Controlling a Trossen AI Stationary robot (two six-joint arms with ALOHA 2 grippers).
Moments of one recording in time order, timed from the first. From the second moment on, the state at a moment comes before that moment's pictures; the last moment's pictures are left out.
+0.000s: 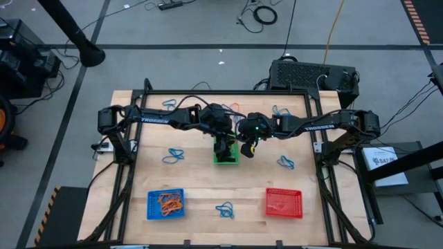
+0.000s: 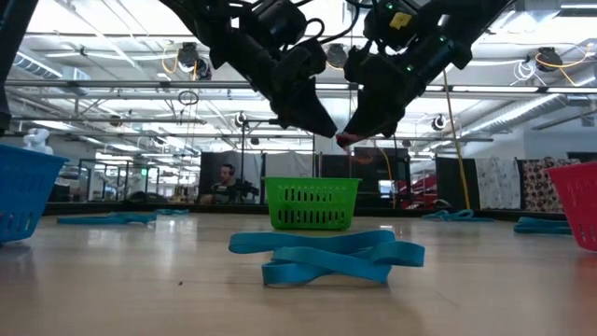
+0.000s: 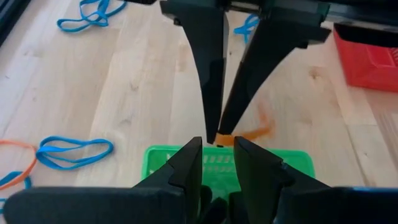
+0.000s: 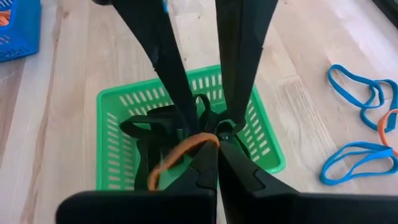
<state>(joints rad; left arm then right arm) 0.21 1.77 1.23 -0.17 0.22 0.08 -0.17 1.51 0.90 -0.13 -0.03 0.11</state>
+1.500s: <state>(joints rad) 0.15 1.84 1.23 -0.12 0.07 0.19 -0.18 1.51 0.90 -0.19 -0.05 0.22</state>
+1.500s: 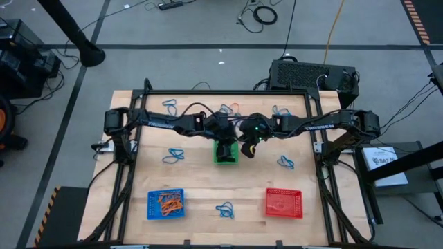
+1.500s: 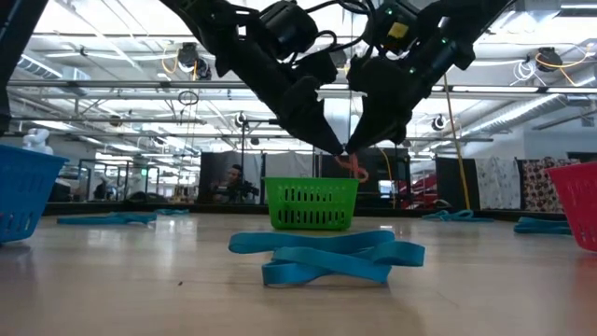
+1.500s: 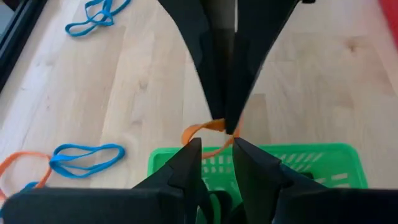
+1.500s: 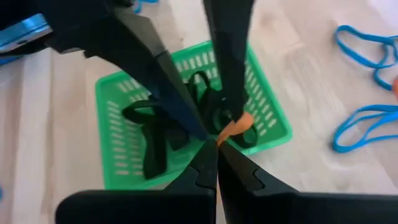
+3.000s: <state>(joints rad) 0.12 1.84 1.23 -0.11 0.17 0.22 -0.17 1.51 0.90 -0.22 -0.08 0.19</state>
